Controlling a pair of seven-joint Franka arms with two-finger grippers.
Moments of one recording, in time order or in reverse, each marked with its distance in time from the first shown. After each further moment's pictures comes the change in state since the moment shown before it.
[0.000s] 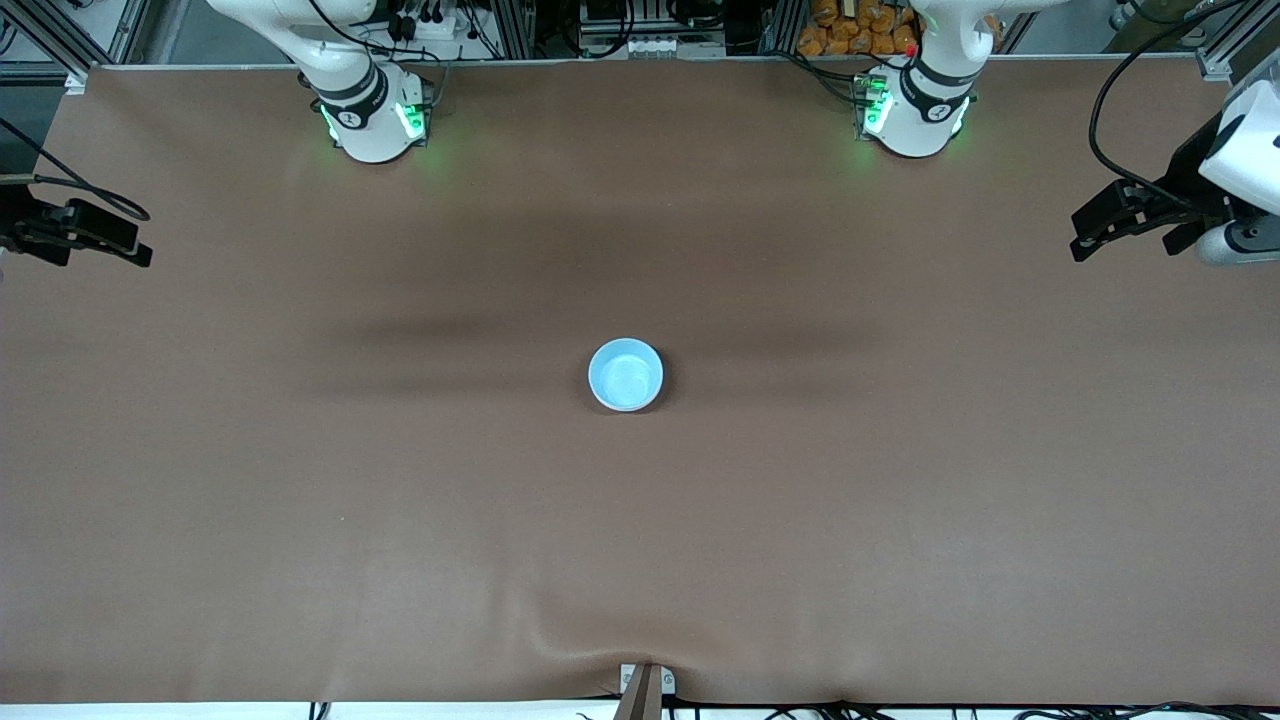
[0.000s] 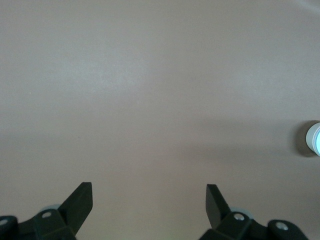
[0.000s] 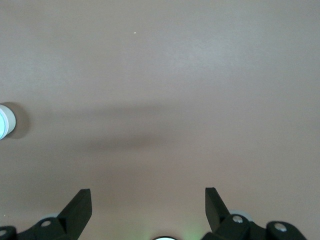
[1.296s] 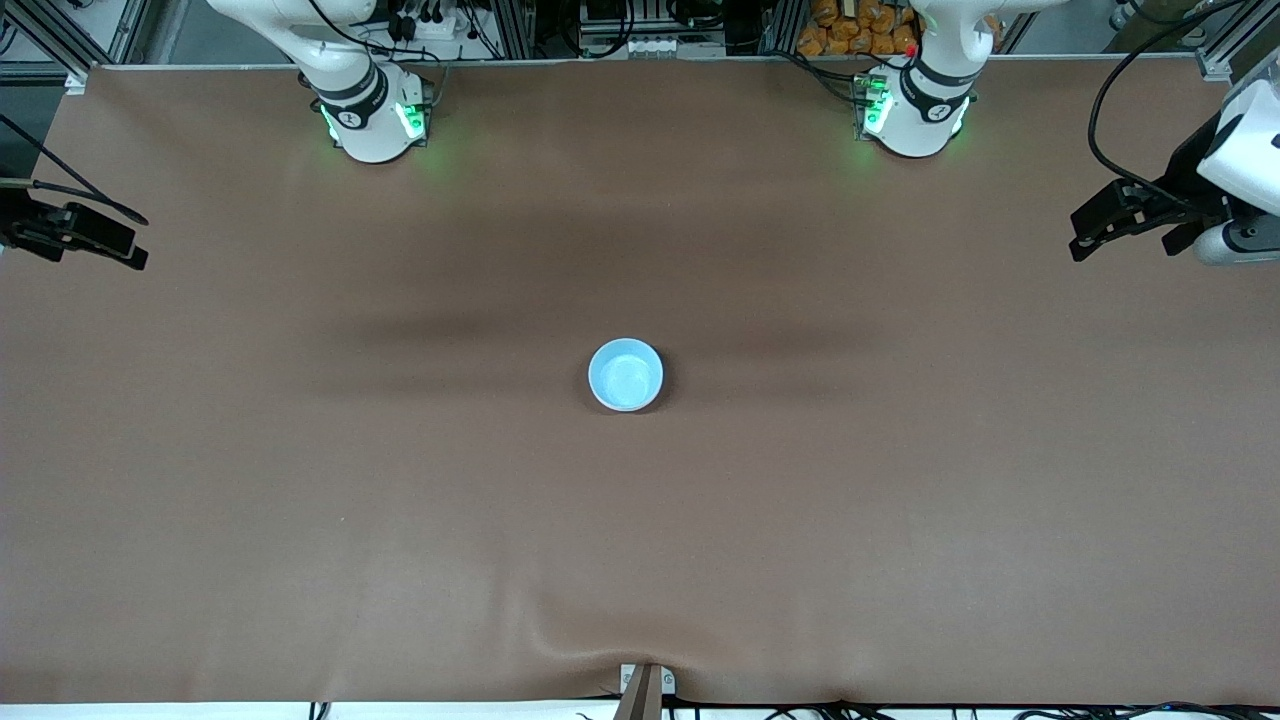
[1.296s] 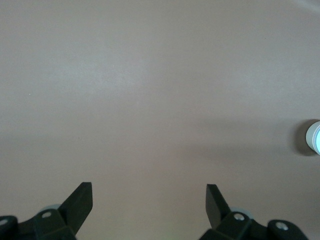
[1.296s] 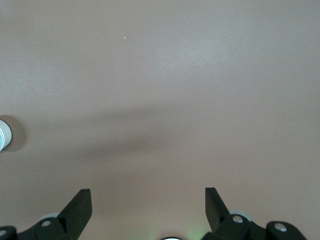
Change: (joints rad) left arm -0.001 0.000 -0.001 0.002 0.000 0.001 0.008; right arm -0.001 0.000 0.015 0.014 -0.016 -0.001 0.066
